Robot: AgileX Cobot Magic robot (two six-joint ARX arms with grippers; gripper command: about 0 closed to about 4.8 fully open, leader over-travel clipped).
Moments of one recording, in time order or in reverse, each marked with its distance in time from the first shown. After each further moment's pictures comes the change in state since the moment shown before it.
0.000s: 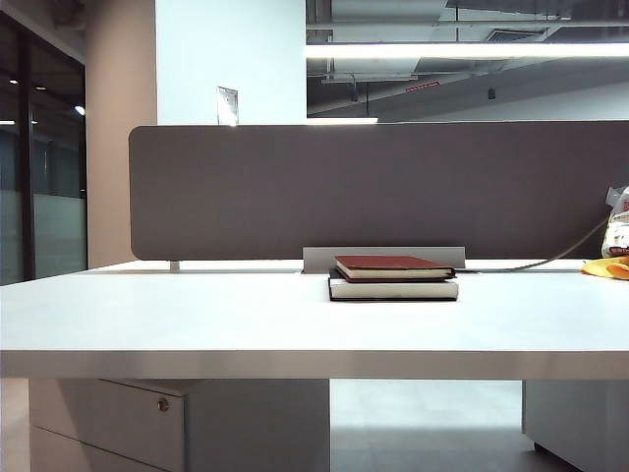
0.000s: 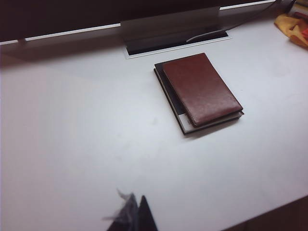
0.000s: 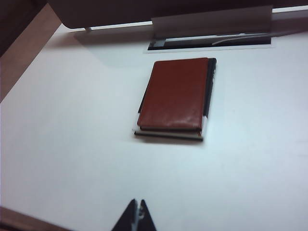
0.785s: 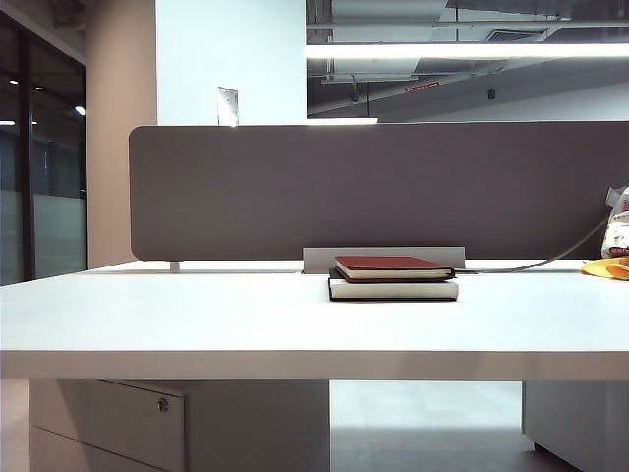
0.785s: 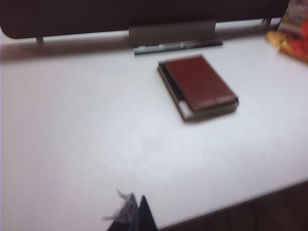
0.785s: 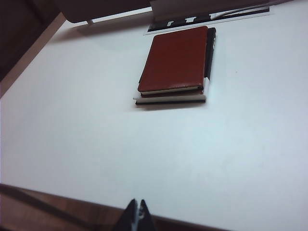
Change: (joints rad) left arm 0.000 -0.786 -1.055 0.474 -0.025 -0.040; right arm -0.001 -0.462 -0.598 0.220 0.003 0.073
